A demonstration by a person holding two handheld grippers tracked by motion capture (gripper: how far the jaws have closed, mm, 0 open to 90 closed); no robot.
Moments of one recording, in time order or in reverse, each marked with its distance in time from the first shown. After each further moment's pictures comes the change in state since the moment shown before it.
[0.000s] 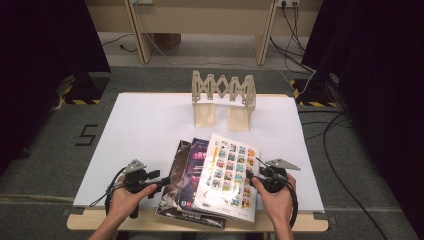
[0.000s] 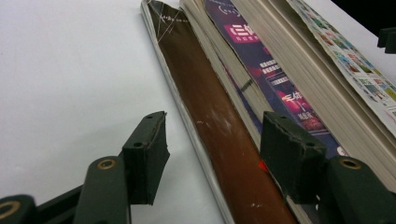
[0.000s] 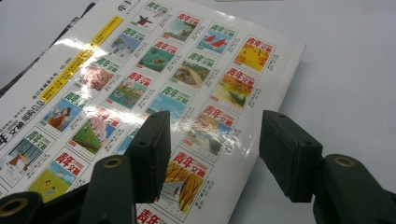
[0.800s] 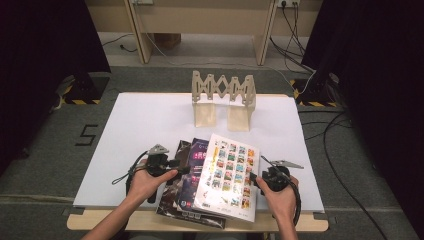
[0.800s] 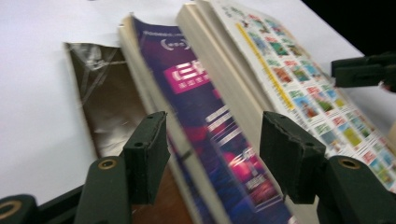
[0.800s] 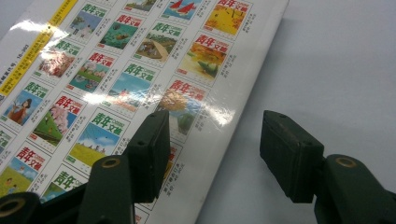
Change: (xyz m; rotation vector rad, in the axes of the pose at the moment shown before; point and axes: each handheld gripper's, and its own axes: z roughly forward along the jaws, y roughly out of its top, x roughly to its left) left arm -0.036 0.052 0.043 0.083 -0.098 0.026; right arm -0.020 -0.007 0.009 0.084 0.010 0.108
